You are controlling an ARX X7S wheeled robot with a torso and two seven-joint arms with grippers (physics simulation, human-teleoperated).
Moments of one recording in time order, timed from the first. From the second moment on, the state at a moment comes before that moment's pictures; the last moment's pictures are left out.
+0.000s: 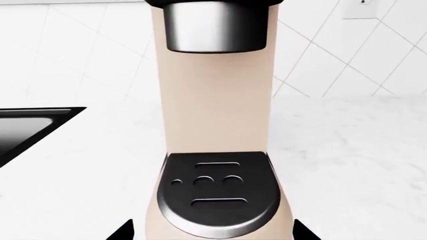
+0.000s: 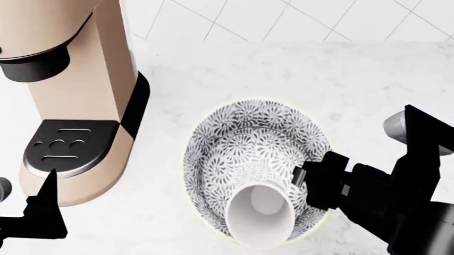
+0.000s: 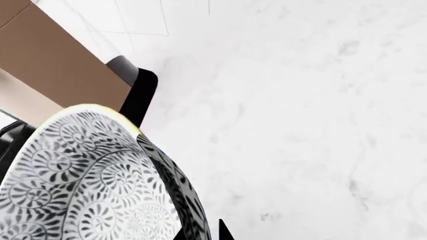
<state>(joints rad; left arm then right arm) -0.30 -0.64 0.18 0.50 -0.83 -0.63 -0.51 0.80 0.74 -0.24 0.05 1.77 0.97 0.49</state>
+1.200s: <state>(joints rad) -0.29 -0.64 0.18 0.50 -0.83 -0.61 -0.51 0.79 0.68 -0.33 0.18 1.66 0.95 0.37</state>
